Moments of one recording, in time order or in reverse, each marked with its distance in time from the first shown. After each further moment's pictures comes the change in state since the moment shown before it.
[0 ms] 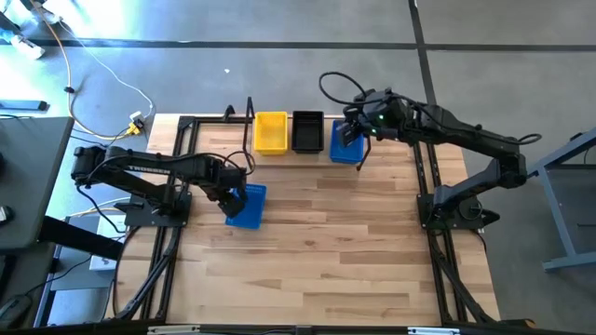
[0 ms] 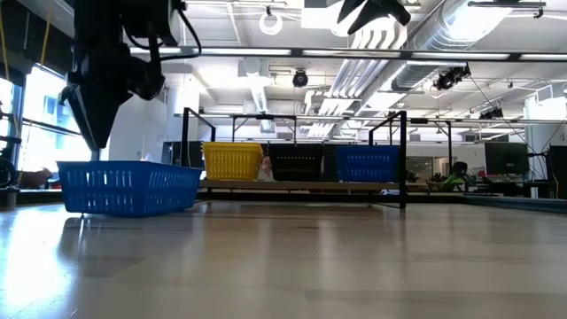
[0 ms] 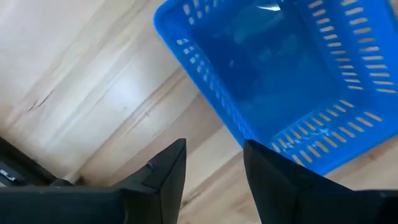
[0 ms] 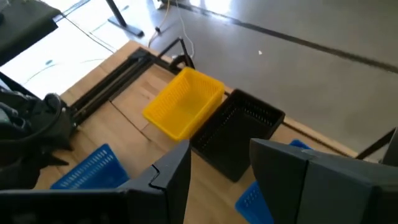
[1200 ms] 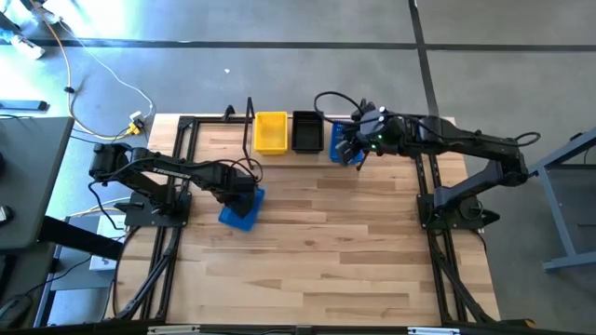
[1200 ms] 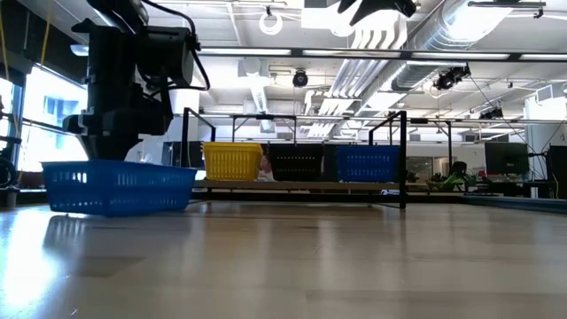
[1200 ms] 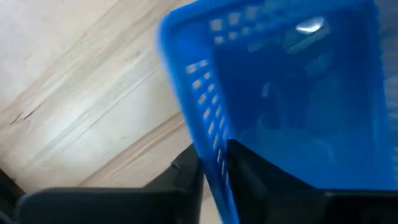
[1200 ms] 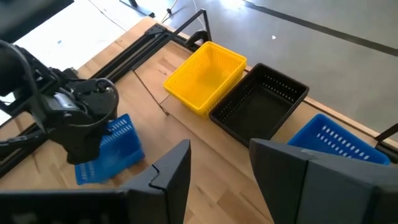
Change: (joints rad) left arm 0.003 0.186 -0.078 0.180 -0.100 -0.113; right arm 0.142 0.000 0.000 -0.073 0.037 0.085
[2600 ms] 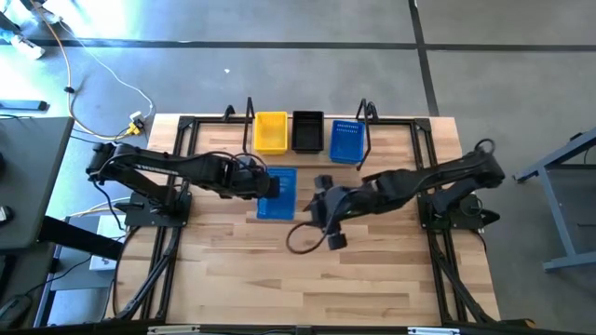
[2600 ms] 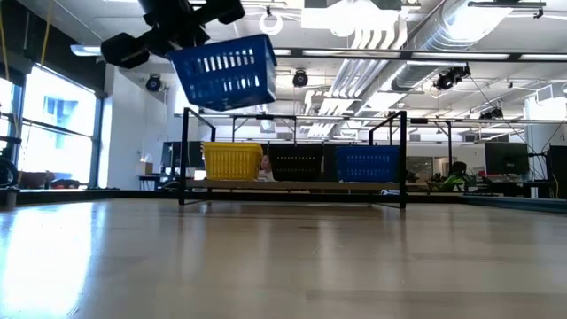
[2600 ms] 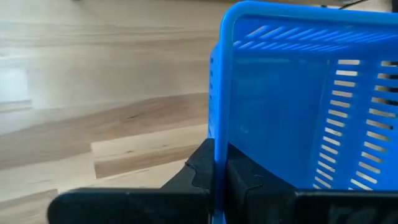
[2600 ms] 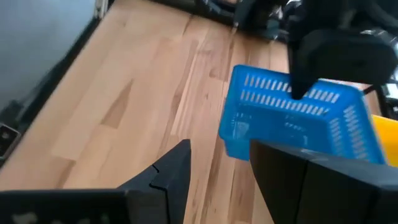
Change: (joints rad) left arm -0.148 -0.025 0.425 -0.003 -0.155 -0.677; right arm 0.378 0.233 0.000 0.208 -0.226 -0.708
